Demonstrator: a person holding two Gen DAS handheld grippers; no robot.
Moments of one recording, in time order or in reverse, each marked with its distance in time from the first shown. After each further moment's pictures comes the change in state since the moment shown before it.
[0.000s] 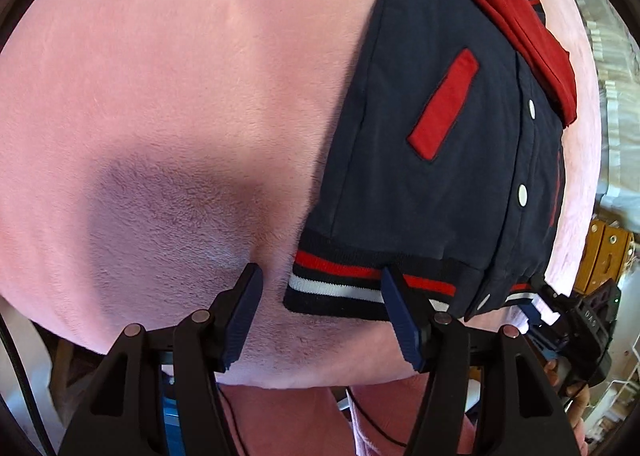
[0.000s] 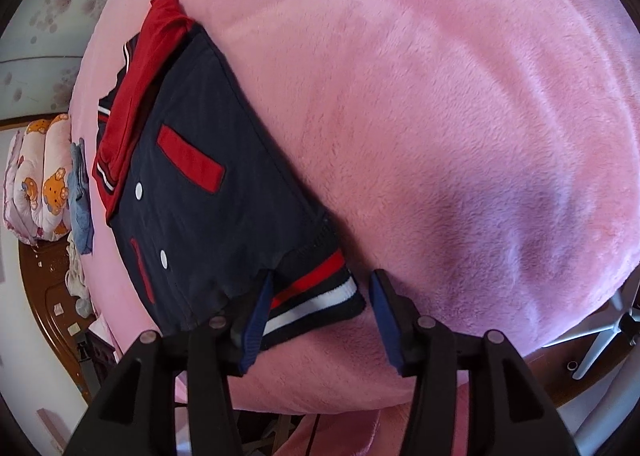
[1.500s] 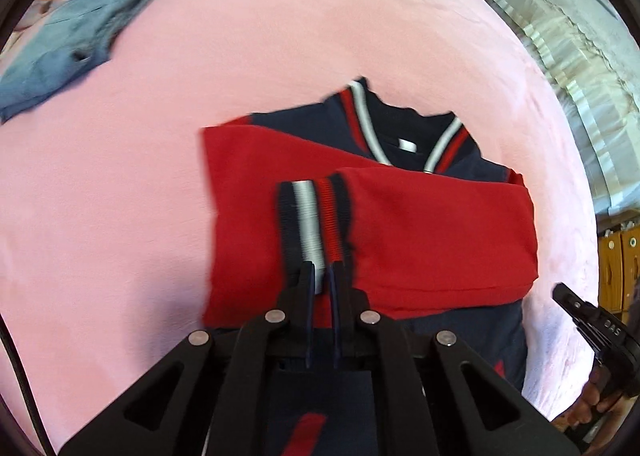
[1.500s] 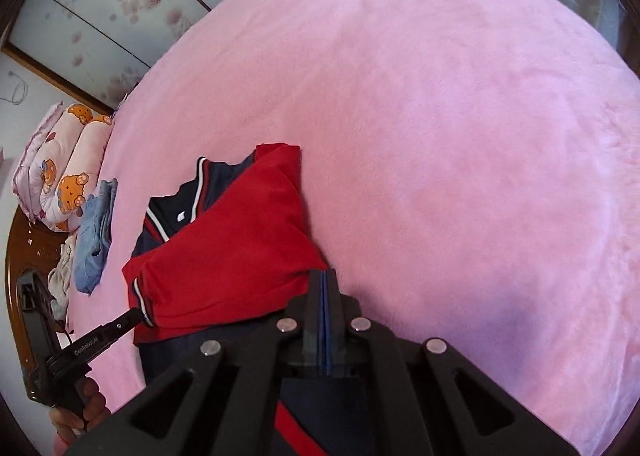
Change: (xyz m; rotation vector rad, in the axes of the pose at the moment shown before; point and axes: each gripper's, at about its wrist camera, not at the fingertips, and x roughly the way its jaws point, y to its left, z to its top) left arm -0.063 -0.157 0.190 0.269 -0.432 0.086; right arm -0.031 0.116 0.141 -0.310 -0.371 0.006
